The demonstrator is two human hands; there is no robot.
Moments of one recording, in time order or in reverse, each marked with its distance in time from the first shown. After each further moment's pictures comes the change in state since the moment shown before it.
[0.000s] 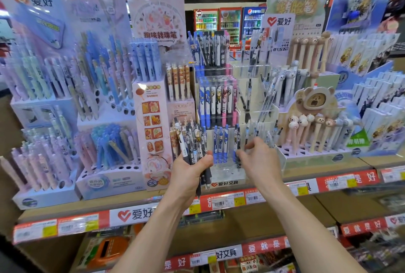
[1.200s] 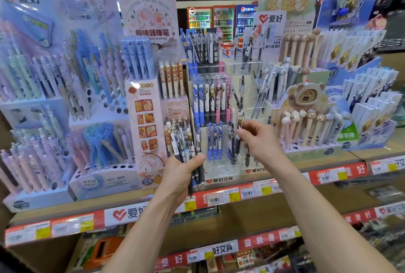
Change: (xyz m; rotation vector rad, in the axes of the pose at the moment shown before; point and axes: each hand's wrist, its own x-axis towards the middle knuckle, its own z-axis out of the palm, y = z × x) left_hand 0.008 -0.004 -0.007 0.003 0.000 -0.062; right_hand 0.029 -0.002 -0.030 0.511 -0.167 0.009
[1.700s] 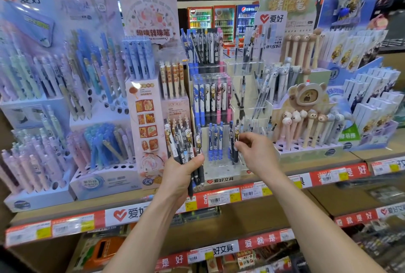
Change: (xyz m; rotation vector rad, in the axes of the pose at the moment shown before) left_hand -0.003 -0.001 -0.001 0.003 0.003 0.023; right_hand -0.017 0.010 0.013 -0.335 0.078 -0.059
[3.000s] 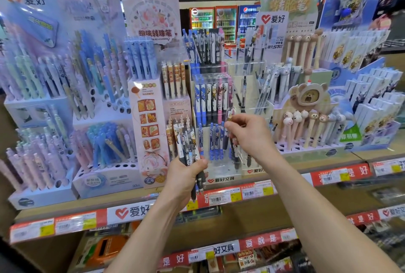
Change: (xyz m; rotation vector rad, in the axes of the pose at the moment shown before) left_hand -0.002 -0.006 0.003 0.043 0.046 -0.026; right_hand 0.019 -0.042 -0.010 0.295 -0.070 -0.026
